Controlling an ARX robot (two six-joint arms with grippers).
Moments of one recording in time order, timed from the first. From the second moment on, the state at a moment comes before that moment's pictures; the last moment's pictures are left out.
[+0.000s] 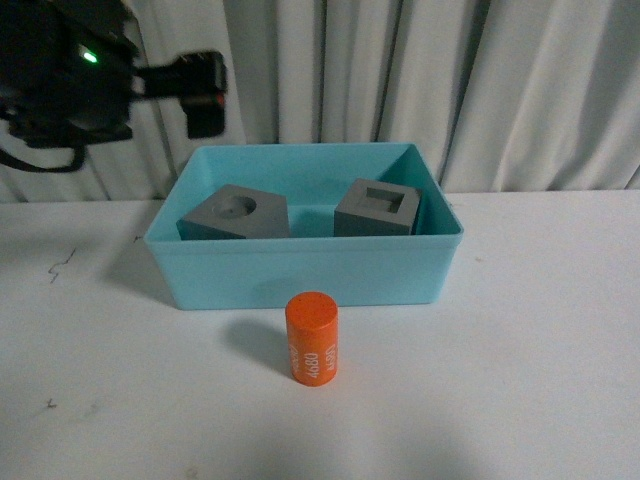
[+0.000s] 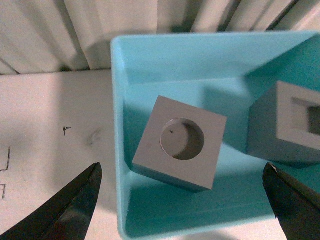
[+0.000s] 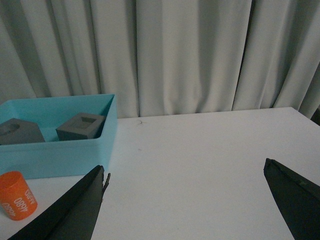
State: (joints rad) left arm -0.18 1.79 1.17 0.04 -0.04 -0.14; right arm 0.00 0.00 0.01 0.00 0.00 0.00
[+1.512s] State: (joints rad) left arm 0.00 0.26 0.01 0.26 0.00 -0.01; right arm 0.00 0.00 0.01 0.00 0.00 0.00
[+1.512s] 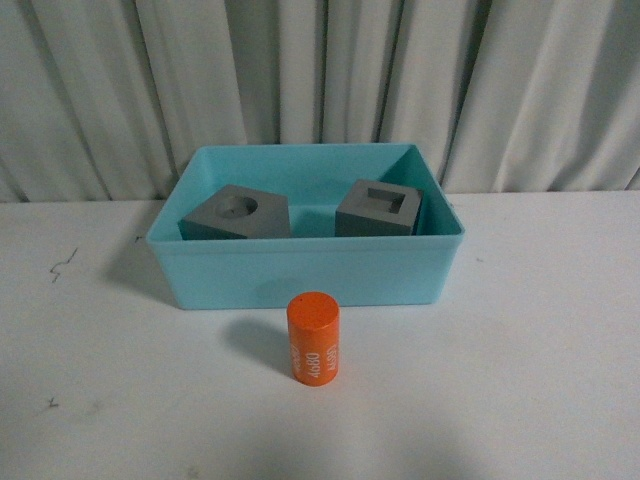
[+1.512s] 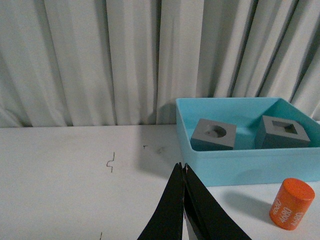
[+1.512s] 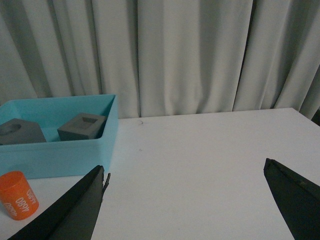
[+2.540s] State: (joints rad) left arm 0.00 0.01 0.01 0.00 0.00 -0.01; right arm 0.00 0.00 0.01 0.00 0.00 0.00
